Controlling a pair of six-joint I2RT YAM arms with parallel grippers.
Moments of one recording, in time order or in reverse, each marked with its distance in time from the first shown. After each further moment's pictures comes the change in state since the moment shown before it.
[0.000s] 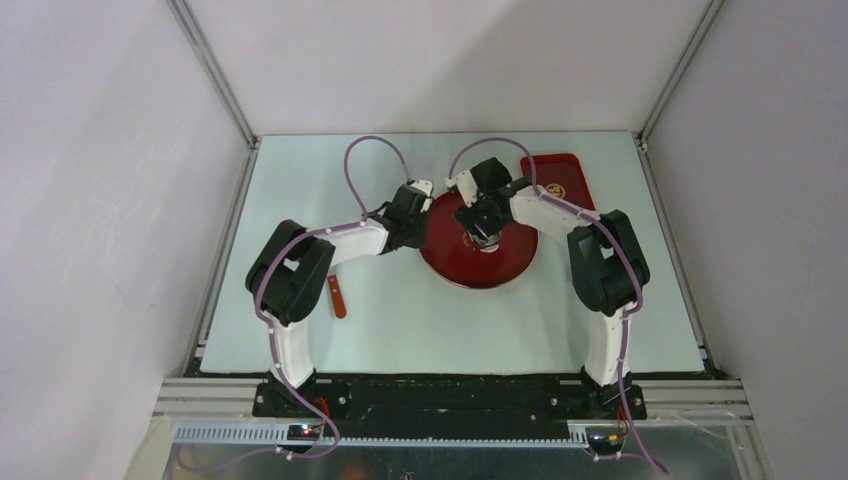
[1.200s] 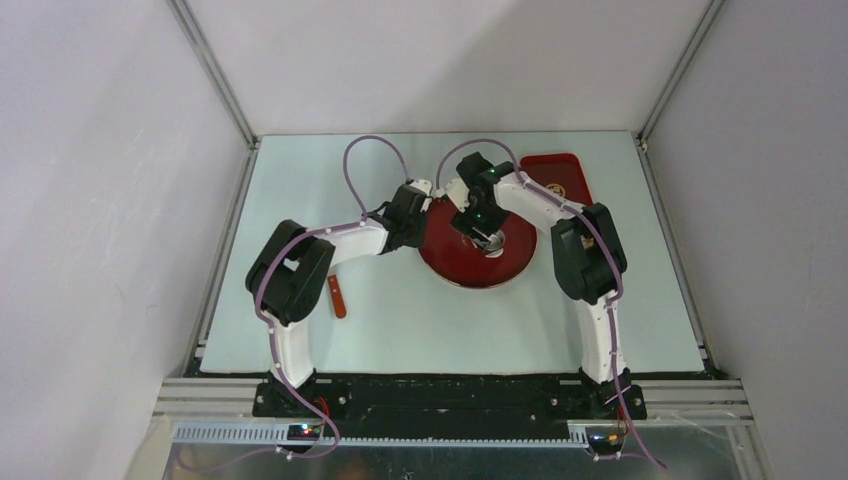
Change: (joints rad) left arm 0.001 0.000 0.000 0.004 -0.009 0.001; right arm 0.035 0.145 0.254 -0.353 0.030 -0.126
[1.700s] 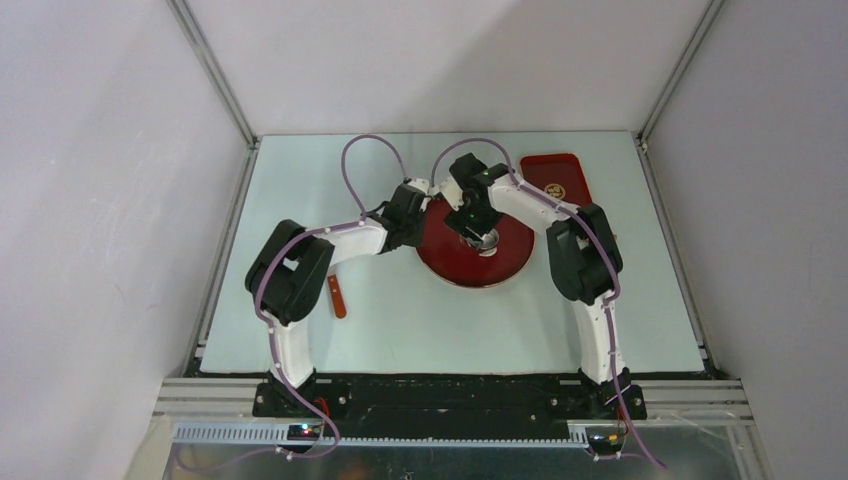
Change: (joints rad) left arm 0.003 0.000 -0.001 0.003 -0.030 0.000; right arm 0.034 0.029 0.042 0.009 0.033 0.062
